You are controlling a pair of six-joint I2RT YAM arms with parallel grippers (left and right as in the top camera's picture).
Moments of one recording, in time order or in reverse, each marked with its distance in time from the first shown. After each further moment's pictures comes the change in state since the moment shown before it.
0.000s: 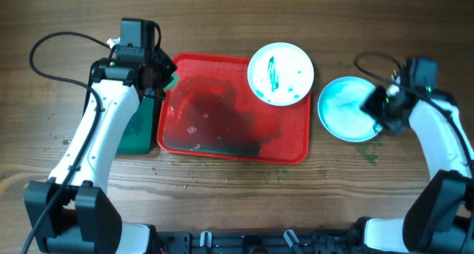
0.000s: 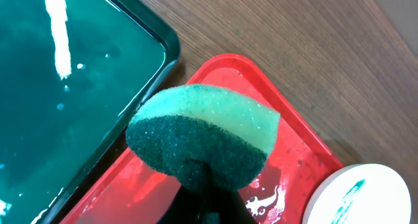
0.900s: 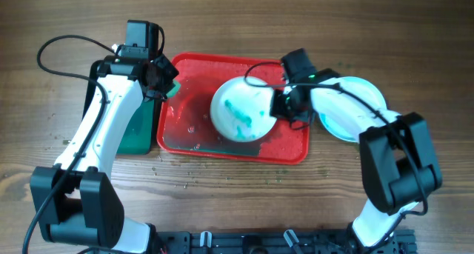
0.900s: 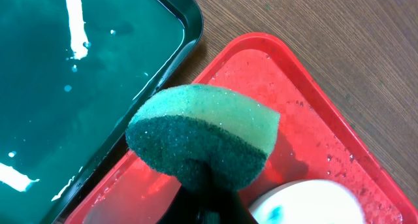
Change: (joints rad) left arm 0.000 0.056 0.000 -0.042 0.000 0.000; right arm 0.600 0.323 0.127 0.059 -0.095 0.149
